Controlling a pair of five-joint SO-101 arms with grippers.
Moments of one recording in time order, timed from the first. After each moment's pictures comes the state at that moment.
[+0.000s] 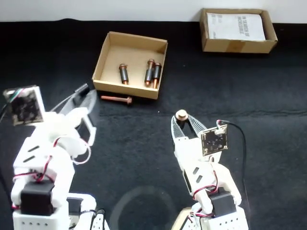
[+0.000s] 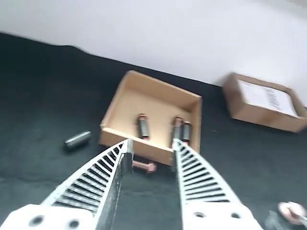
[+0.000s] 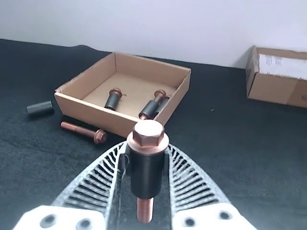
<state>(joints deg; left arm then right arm) -4.4 -79.7 49.9 55.4 19.2 -22.9 -103.4 88.8 33.4 -1.0</state>
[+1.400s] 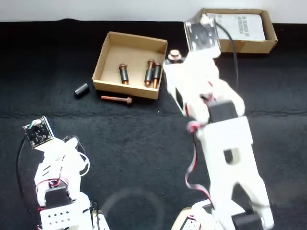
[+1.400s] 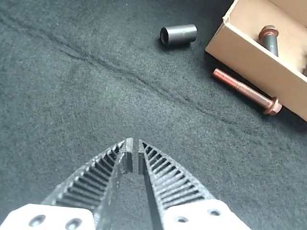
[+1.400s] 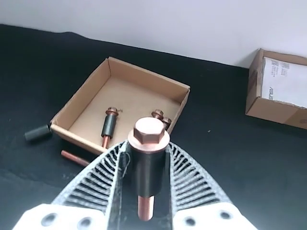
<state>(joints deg) -18.4 -103.2 96.0 52.4 19.3 -22.9 -21.7 7.4 50.0 -1.4</state>
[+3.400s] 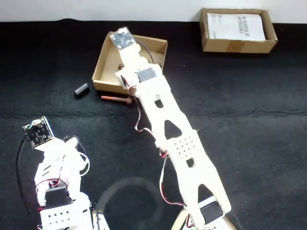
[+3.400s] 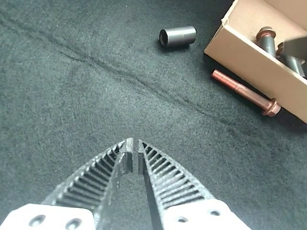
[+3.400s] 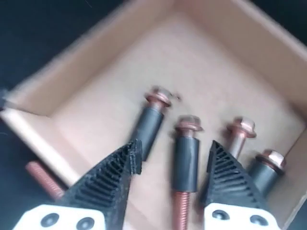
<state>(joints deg) -18.4 -103.2 96.0 52.1 19.4 -34.3 66.4 -74.0 60.9 7.0</state>
